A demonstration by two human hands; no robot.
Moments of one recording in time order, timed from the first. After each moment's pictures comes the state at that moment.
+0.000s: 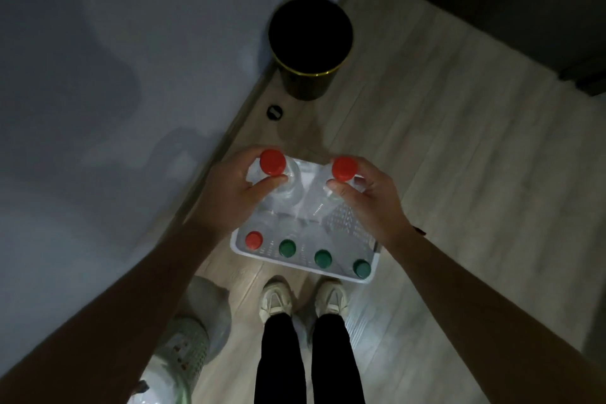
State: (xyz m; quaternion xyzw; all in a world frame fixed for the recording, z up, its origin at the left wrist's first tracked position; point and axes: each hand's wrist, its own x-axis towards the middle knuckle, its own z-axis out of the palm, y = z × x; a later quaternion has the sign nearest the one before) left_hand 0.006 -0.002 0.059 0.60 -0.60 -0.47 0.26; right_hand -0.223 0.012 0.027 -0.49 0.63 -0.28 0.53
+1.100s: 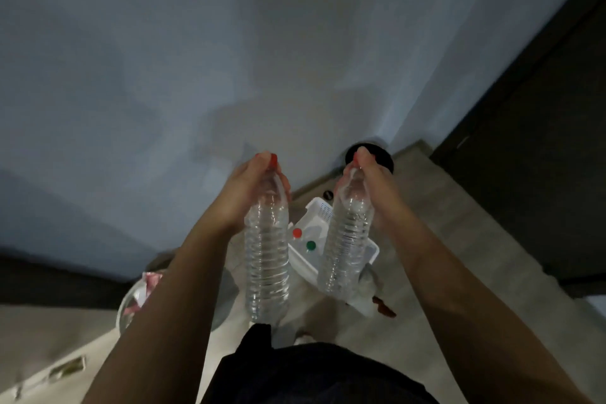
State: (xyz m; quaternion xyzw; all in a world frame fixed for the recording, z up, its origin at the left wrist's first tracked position) left_hand 0.004 0.224 0.412 0.60 -0.30 -0.49 0.56; right_hand -0.181 0.102 0.391 -0.43 0.45 -0.30 0.72
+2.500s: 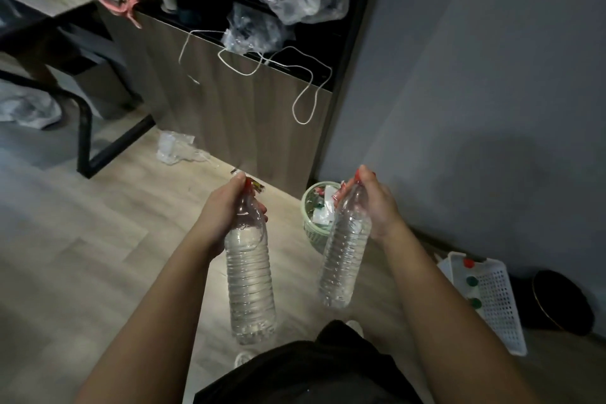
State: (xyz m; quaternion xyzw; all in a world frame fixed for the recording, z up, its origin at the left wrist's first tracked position) left_hand -0.087 0.840 0.389 0.62 0.16 -0.15 0.75; right_hand -0.072 0.593 0.379 -0.61 0.16 0.05 0.78
